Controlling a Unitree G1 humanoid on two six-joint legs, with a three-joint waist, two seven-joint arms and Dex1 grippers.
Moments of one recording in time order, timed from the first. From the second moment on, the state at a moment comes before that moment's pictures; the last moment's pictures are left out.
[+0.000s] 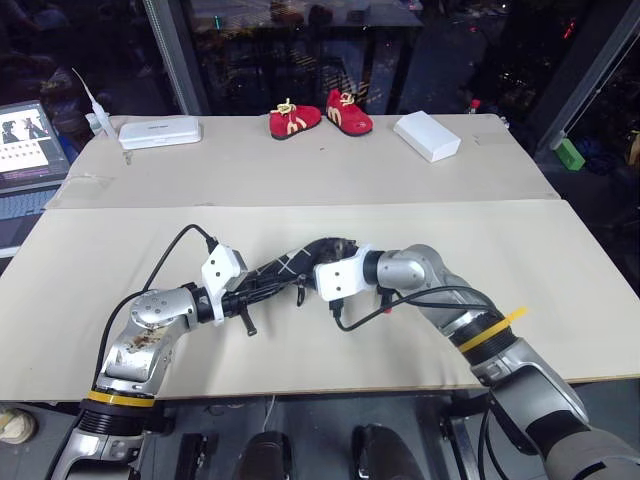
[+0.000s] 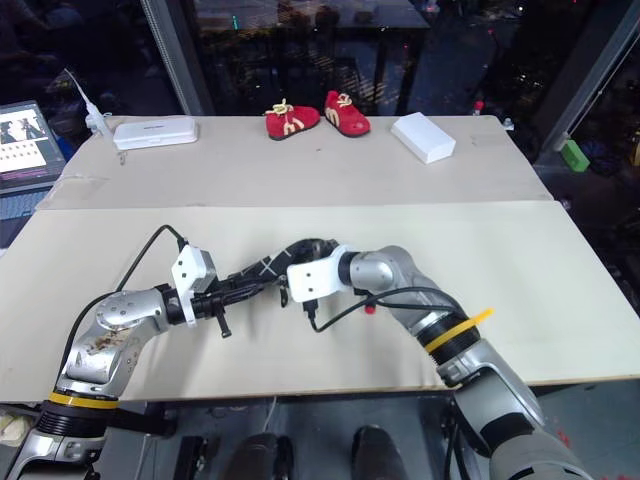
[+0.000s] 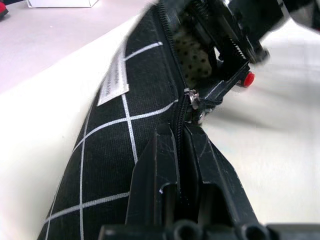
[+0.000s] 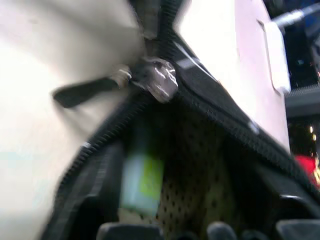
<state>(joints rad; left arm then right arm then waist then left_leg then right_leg) -0.27 0.56 -0.02 -0.09 -0.35 0.26 -0.95 -0.76 -0.42 0.46 0.24 -0.40 -0.19 0.77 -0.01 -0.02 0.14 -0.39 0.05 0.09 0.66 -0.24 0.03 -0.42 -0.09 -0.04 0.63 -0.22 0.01</state>
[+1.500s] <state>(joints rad) -0.26 0.56 -0.01 -0.09 -0.36 0.26 -0.94 -0.44 -0.32 0.01 -0.25 0.21 1.18 0.30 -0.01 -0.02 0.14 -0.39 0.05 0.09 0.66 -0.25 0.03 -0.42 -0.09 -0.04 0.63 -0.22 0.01</state>
